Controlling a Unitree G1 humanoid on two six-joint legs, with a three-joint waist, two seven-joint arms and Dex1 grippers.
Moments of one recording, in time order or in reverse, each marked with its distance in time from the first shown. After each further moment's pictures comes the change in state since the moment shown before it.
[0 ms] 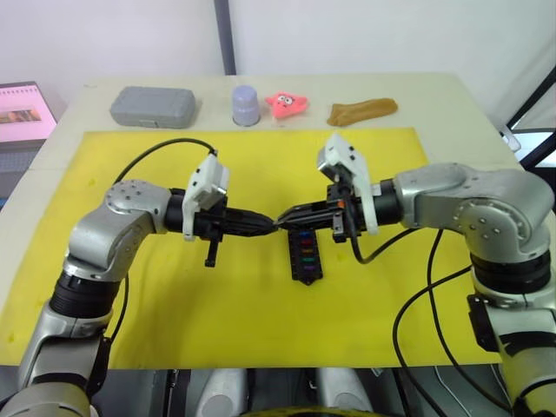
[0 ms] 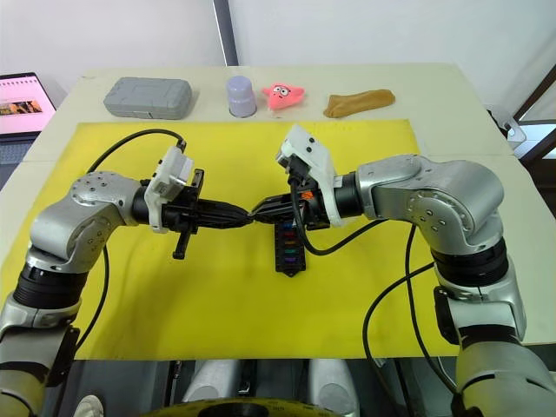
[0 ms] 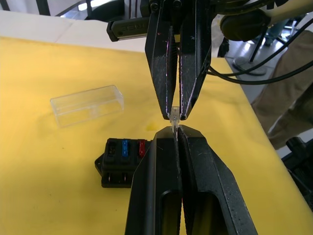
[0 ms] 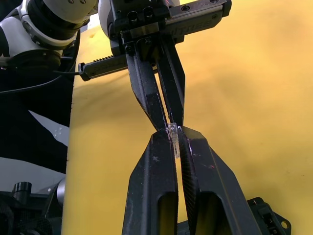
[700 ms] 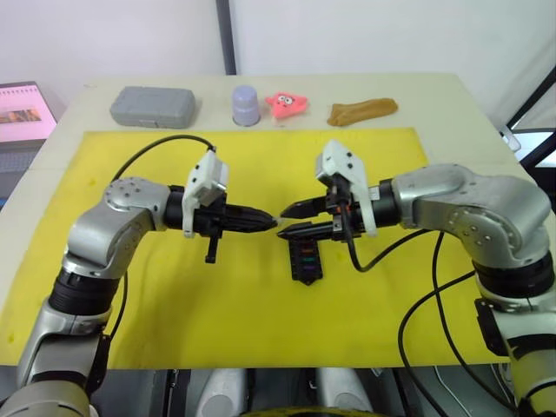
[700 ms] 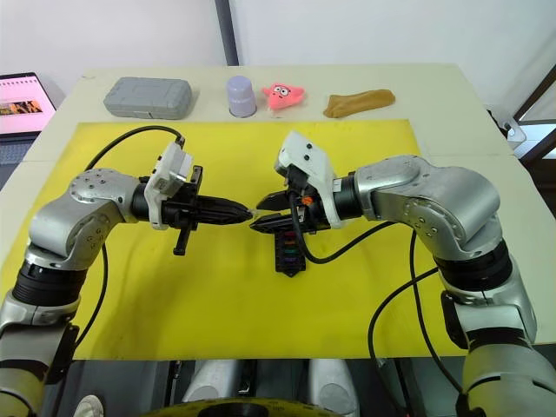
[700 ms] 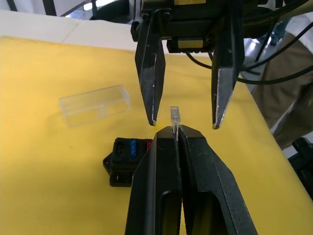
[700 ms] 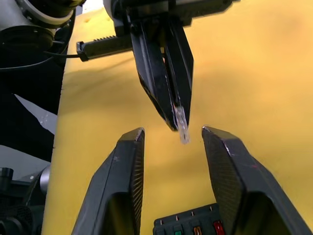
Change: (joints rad) left arm -0.016 0.007 -0.003 0.015 0.000 -0.004 0.007; right arm 0.014 -0.041 0.063 -0.014 -0.071 -0.078 0.050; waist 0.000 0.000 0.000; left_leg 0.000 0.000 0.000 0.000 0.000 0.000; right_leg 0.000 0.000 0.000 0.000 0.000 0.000
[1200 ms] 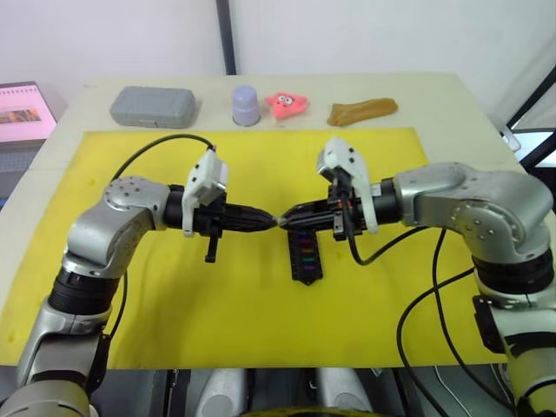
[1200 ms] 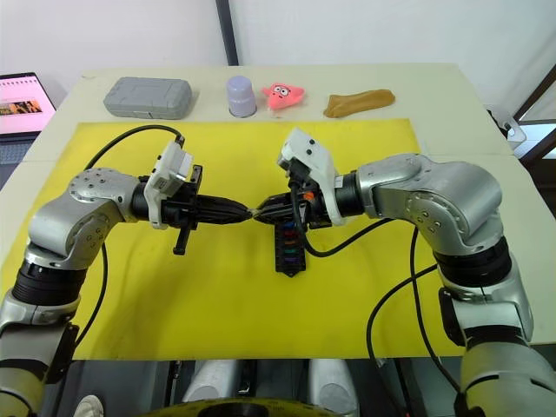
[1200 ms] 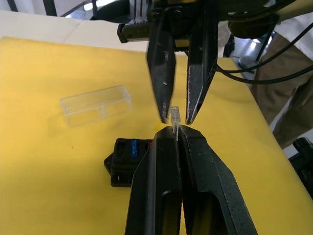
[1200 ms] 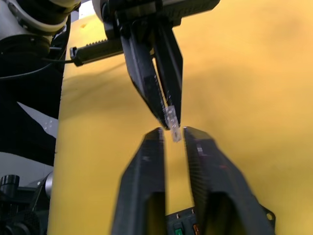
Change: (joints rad) left arm -0.001 0.001 0.000 0.000 0.000 -0.001 0.000; right arm -0.022 0.018 -0.027 0.024 0.019 0.038 -0.024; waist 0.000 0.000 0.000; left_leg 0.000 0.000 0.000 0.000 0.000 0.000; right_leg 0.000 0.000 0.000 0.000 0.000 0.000
